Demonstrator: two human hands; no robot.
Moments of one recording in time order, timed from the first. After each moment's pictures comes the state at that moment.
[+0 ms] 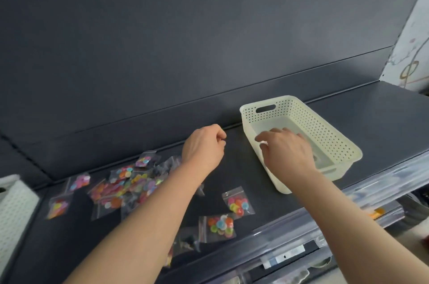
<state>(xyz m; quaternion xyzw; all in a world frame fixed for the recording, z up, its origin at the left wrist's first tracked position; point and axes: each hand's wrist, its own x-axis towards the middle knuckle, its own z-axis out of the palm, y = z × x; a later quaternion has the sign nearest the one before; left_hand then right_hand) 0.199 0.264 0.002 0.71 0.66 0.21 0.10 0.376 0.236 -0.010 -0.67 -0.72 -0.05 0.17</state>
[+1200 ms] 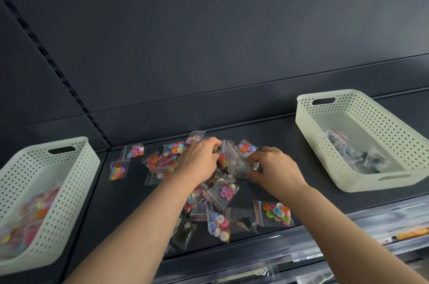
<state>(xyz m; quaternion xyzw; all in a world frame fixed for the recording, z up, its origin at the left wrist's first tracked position) 0.060 0.224 -0.035 0.69 0.70 0.12 0.13 0.250 0.219 -0.051 -0.56 -0.82 0.08 0.12</state>
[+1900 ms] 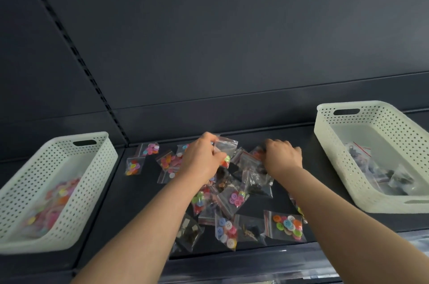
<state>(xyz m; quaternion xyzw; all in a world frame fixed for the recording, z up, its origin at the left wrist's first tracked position) 0.054 0.215 -0.022 0.58 0.76 0.25 0.16 0.228 0.285 -0.062 -0.65 -0.75 0.06 0.05</state>
